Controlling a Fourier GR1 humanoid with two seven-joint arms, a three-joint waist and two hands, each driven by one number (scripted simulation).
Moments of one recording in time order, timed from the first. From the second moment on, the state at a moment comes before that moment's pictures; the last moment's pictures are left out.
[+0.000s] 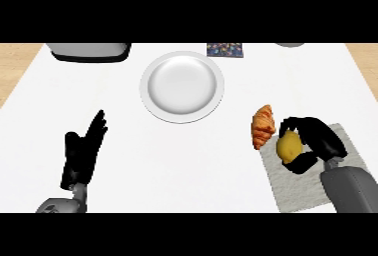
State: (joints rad) left arm -0.05 0.17 -0.09 -1.45 -0.01 0.20 0.21; right arm -0.26 -0.32 0.04 -1.20 0.84 0.17 -0.12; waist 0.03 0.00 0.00
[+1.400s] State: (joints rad) left arm -0.14 0.14 -0.13 -1.40 -0.04 0.19 0.22; right arm -1.17 0.00 0.59 -0.80 0.81 -0.47 0.90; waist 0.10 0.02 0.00
